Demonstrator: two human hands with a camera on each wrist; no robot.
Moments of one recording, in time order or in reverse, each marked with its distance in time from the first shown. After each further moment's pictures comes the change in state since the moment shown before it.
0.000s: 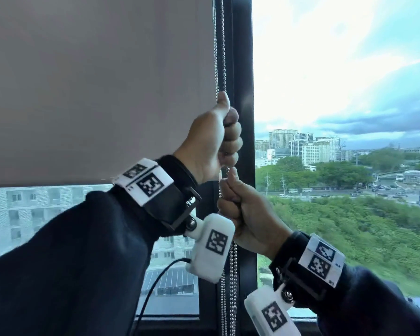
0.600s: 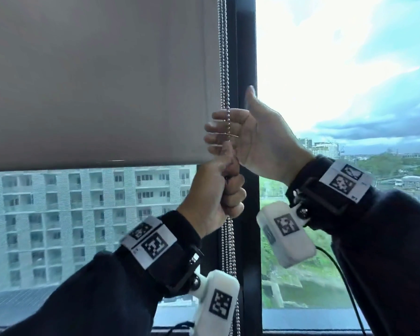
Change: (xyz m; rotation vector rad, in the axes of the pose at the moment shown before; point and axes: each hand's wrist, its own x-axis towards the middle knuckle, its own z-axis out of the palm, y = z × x) left_hand -0.020 -0.053 -0.016 -0.191 -0.021 -0.116; right_hand 0.048 -0.106 0.027 -0.181 0.017 -0.153
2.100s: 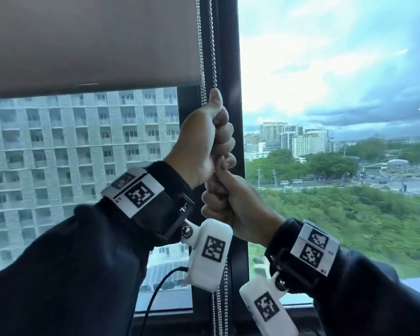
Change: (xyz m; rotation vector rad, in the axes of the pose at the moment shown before) left_hand 0.016 0.035 0.031 0.162 0.006 0.126; right_hand -0.058 0.100 -0.020 0.029 -0.034 0.128
